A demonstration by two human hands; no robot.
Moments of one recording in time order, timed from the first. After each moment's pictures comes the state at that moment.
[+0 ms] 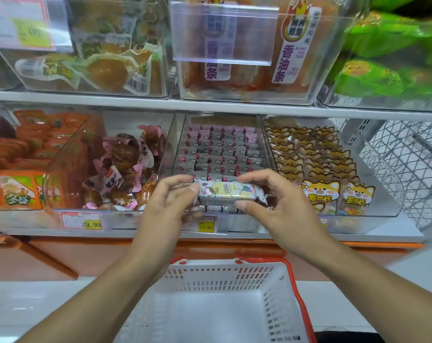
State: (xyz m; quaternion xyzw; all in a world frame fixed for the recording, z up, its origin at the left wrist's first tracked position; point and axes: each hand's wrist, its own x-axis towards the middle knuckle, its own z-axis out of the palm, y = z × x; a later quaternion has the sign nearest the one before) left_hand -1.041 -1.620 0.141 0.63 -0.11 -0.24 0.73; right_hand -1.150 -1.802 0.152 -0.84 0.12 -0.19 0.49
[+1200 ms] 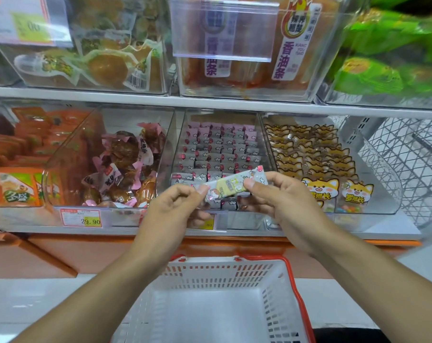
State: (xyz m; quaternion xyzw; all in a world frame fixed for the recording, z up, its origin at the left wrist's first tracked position) left_hand -1.040 -1.621 0.133 0.65 -0.15 -0.26 0.69; right_hand -1.141 -1.808 0.154 -0.62 0.24 -0.12 0.74
